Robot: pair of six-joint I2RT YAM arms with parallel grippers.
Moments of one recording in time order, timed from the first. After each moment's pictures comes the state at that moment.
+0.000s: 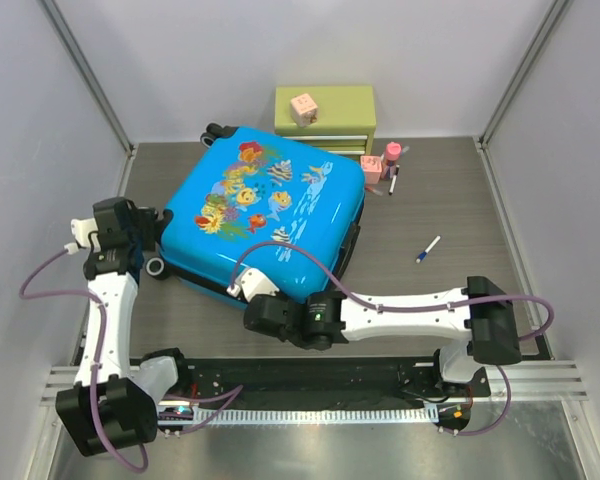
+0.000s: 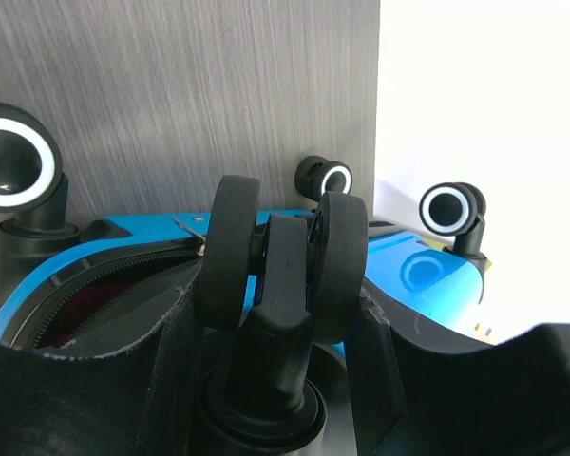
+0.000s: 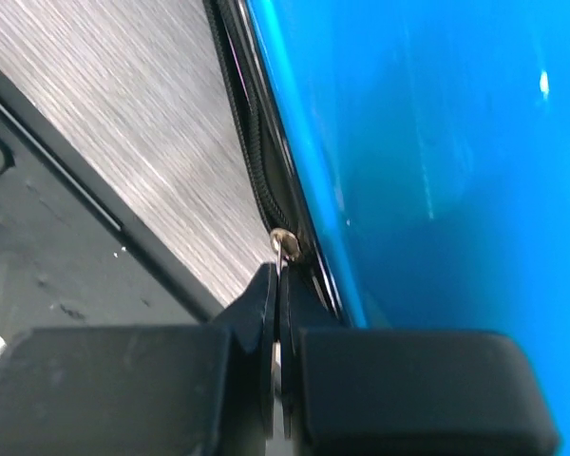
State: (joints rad) left arm 0.20 1.02 0.90 -0.50 -0.15 -1.34; right arm 1.45 1.61 1.30 -0.61 0.50 0.34
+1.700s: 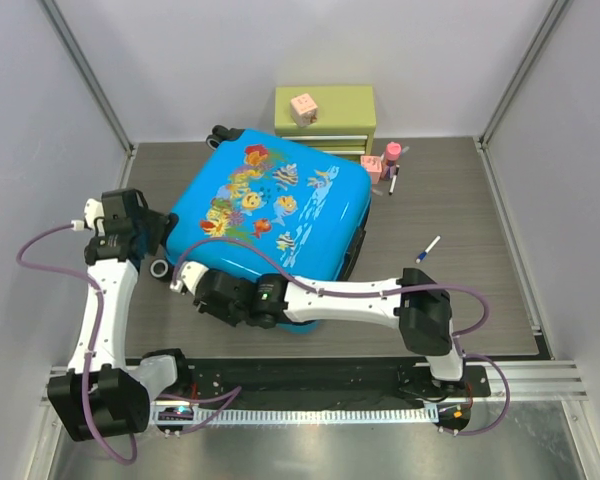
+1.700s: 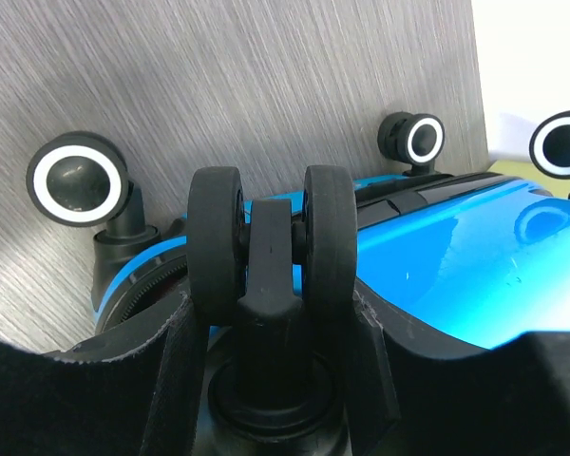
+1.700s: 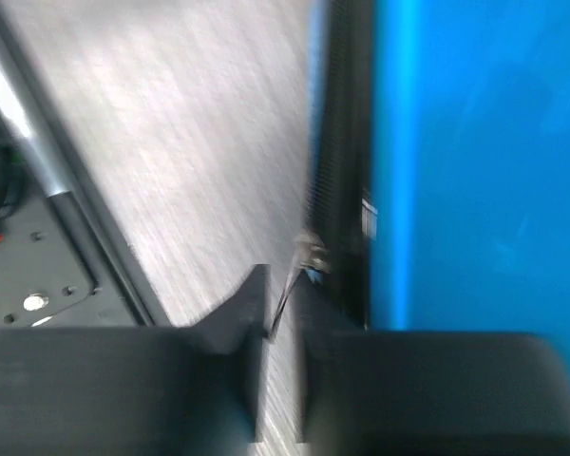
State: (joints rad) left arm 0.13 1.08 1.00 -0.67 -0.15 -1.07; right arm 1.38 1.96 1.66 -0.48 0.28 0.07
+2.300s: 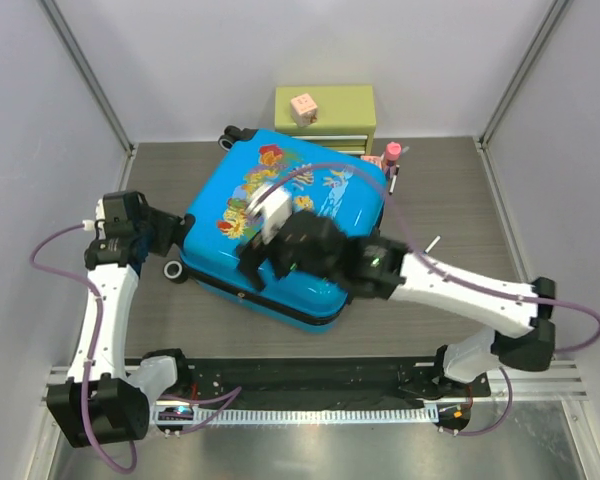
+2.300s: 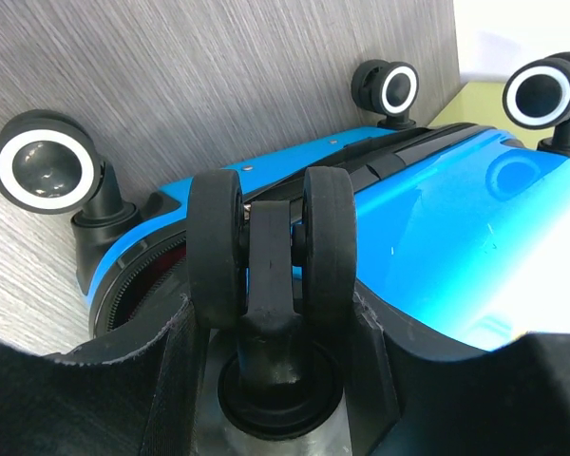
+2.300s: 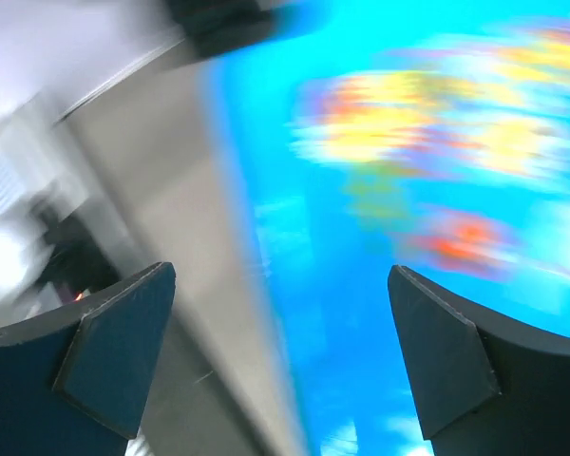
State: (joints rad) left arm 0.11 1.04 1.00 -0.69 0.01 -1.10; right arm 1.30 1.50 1.57 -0.47 0.22 0.17
